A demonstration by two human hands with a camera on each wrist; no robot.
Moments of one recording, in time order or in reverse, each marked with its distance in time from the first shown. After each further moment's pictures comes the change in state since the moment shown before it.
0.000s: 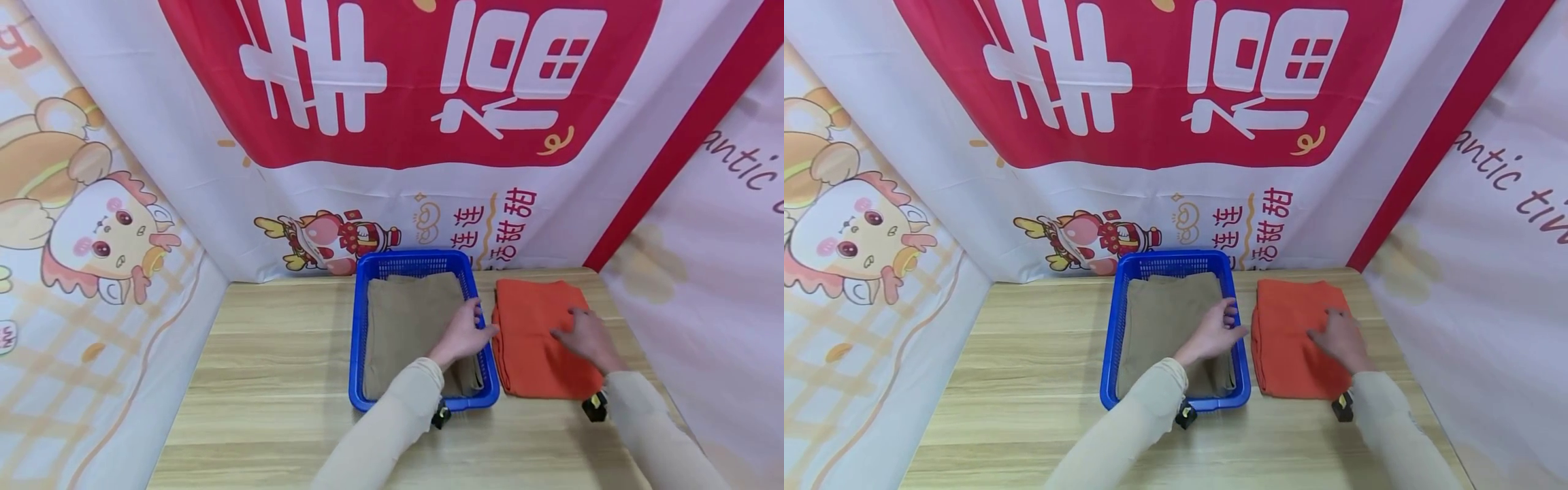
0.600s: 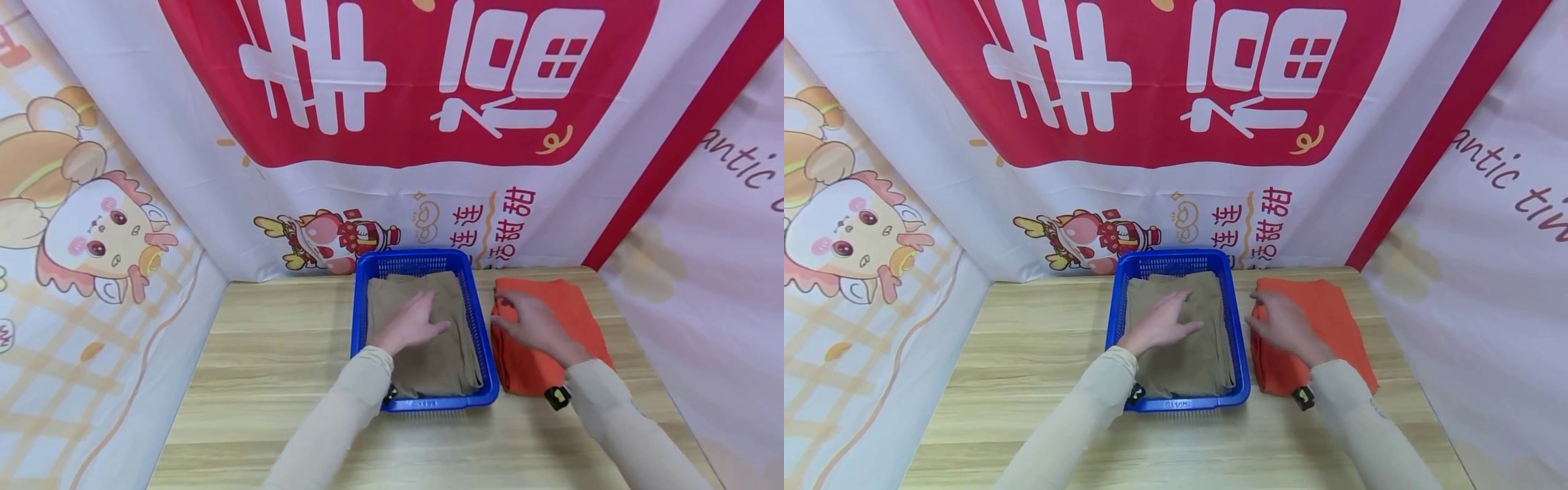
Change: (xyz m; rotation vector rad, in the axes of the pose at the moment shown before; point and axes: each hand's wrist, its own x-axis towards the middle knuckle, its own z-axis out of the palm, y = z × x) left_hand -0.011 -0.024 -0.083 0.545 -0.055 0.077; right_hand 0.001 -0.117 -0.003 0.030 -0.028 -0.307
